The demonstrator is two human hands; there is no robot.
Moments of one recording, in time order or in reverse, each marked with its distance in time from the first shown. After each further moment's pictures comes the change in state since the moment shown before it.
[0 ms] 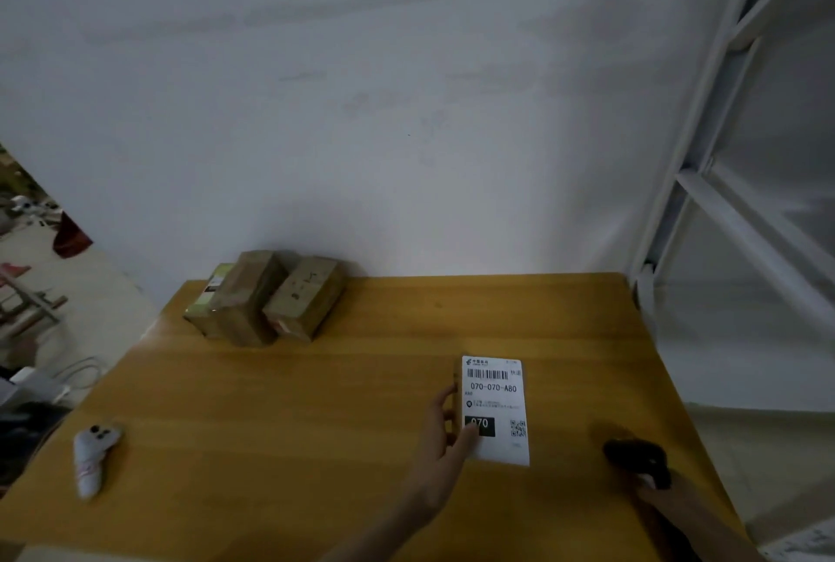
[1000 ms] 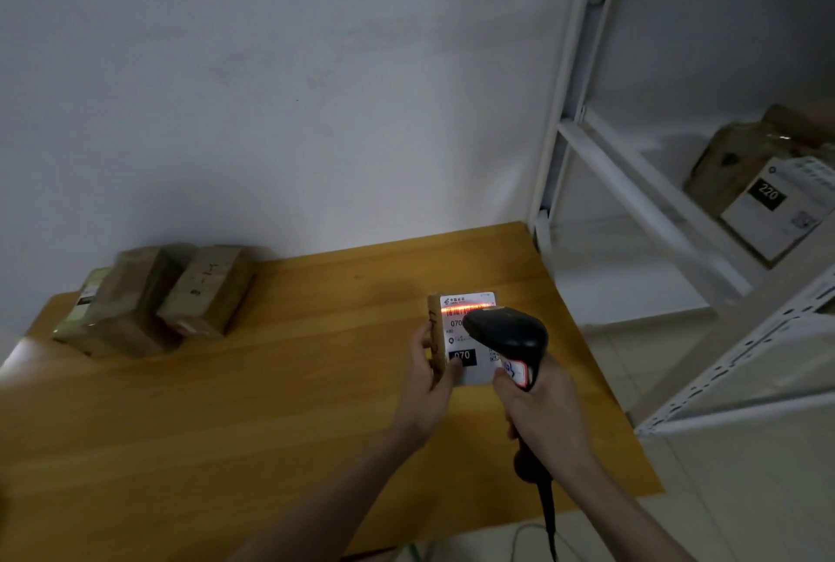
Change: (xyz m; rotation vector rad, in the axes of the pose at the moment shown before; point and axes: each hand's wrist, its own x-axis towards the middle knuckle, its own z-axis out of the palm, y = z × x) left_hand 0.029 0.024 0.067 0.002 -0.089 0.147; right_hand -0.141 -0.100 0.021 0.227 0.182 -0.419
